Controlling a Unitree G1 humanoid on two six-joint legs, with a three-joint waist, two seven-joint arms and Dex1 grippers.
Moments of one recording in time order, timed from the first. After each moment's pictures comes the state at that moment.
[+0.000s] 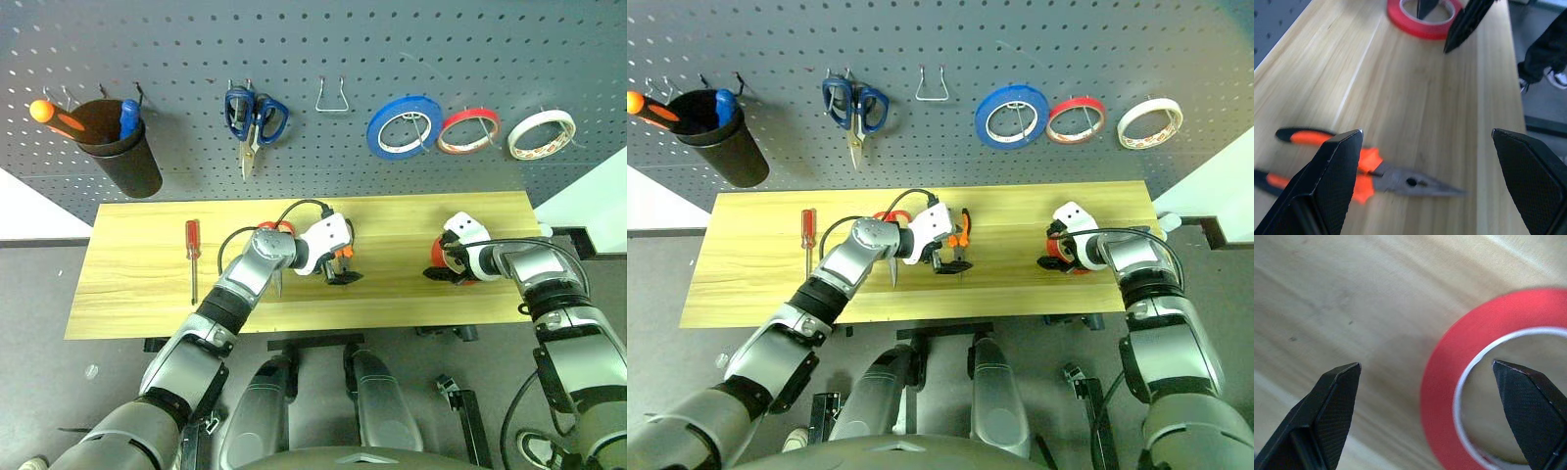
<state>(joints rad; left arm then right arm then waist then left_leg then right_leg) -0.75 0.18 -0.37 0.51 0.06 0.21 -0.94 -0.78 -0.66 0.19 0.90 -0.08 0.46 0.89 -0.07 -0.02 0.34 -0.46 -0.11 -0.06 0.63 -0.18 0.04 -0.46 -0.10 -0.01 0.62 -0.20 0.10</state>
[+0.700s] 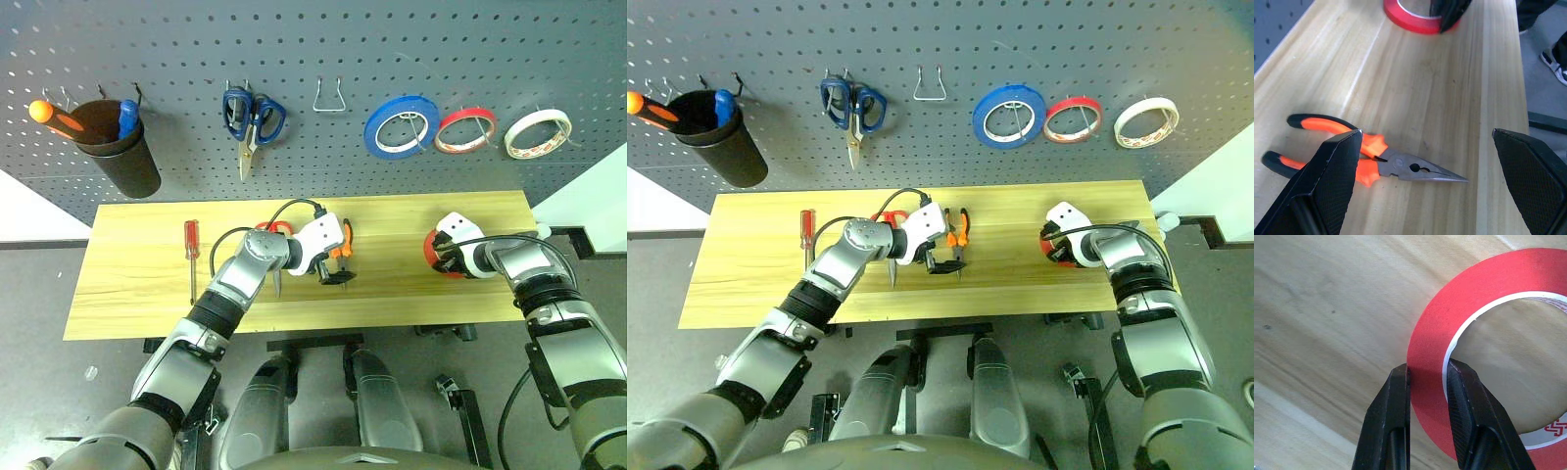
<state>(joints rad) -0.71 0.23 -0.36 0.41 0.05 0.25 -0.93 -0.77 -0.63 0.21 0.84 -0.15 0.52 0.91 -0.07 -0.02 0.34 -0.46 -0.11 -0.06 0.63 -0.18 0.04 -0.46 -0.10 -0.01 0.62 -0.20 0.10</state>
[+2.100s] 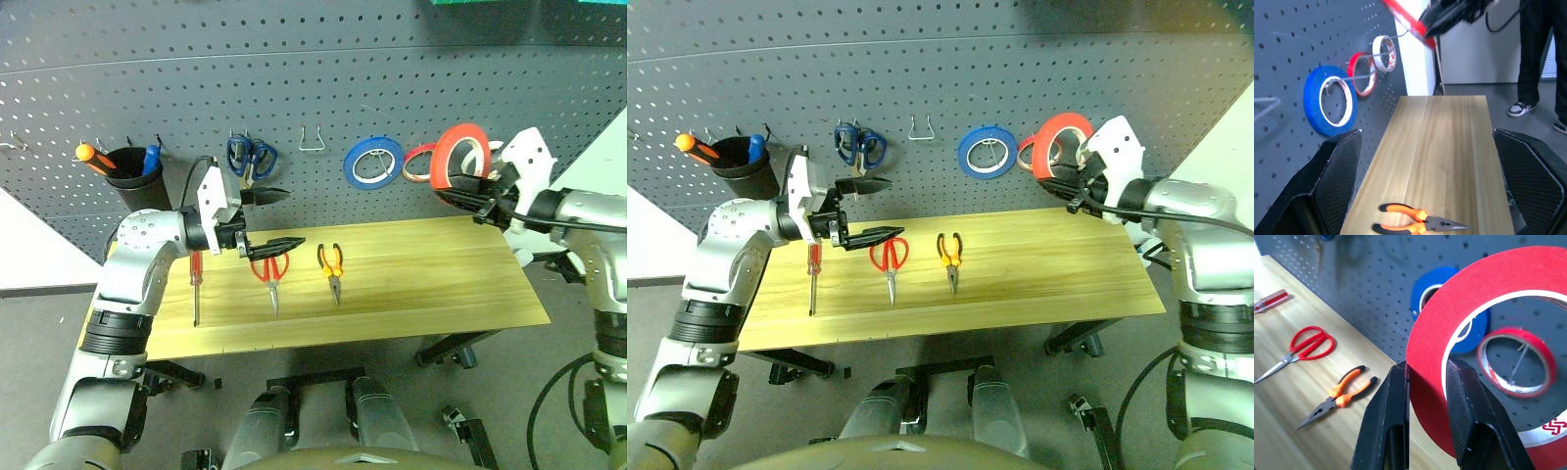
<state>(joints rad) -0.55 0.54 -0.01 0.03 -0.41 0.21 -1.15 -0.54 -0.78 -0.13 -0.06 0.30 0.64 0.87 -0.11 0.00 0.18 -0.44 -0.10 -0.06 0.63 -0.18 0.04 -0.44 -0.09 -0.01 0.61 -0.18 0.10</state>
